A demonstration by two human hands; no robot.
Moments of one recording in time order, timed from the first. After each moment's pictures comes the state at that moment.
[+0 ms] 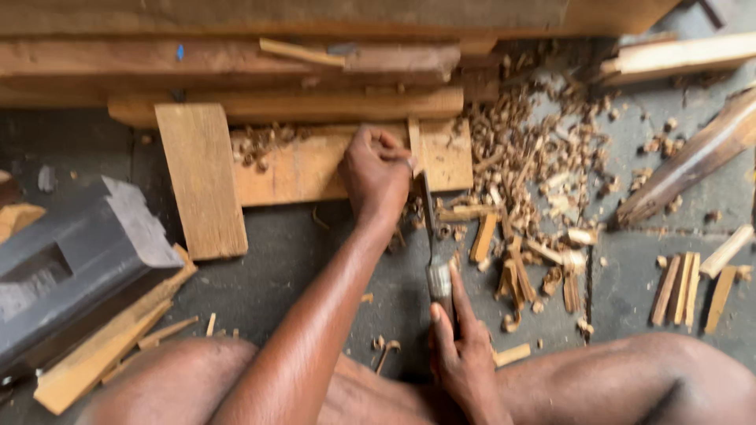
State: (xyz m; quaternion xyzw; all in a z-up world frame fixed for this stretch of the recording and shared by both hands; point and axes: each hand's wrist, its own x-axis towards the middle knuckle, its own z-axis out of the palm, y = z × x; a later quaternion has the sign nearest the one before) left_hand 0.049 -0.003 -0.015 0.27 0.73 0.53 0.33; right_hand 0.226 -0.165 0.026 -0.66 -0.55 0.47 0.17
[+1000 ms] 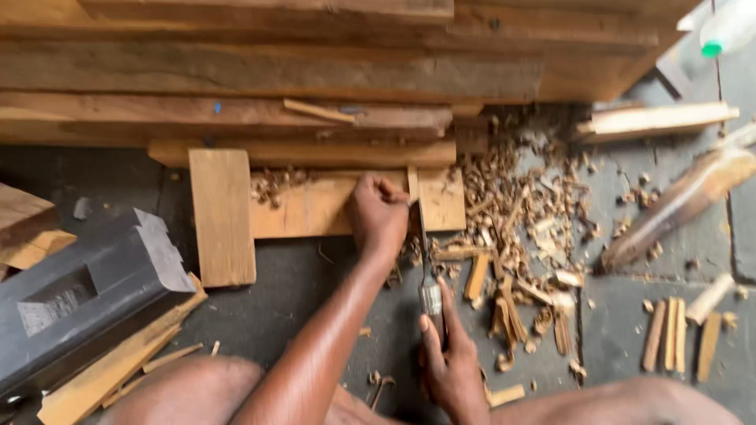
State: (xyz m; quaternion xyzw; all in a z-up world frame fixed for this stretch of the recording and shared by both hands) left_hand 0.057 0.003 -0.044 0.24 0.68 0.61 0.32; right_hand 0.216 -0.143 0.020 -0.61 -0.63 0.43 0.22
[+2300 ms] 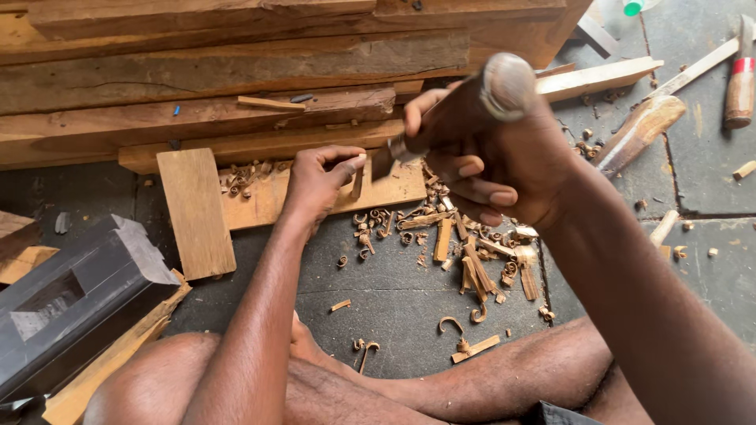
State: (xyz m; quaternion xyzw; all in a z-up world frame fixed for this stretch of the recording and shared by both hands) left_hand -0.002 -0.013 0.035 0.42 0.62 0.46 0.47; right_hand 0.221 0.033 0.228 -0.22 -0.40 0.88 0.17
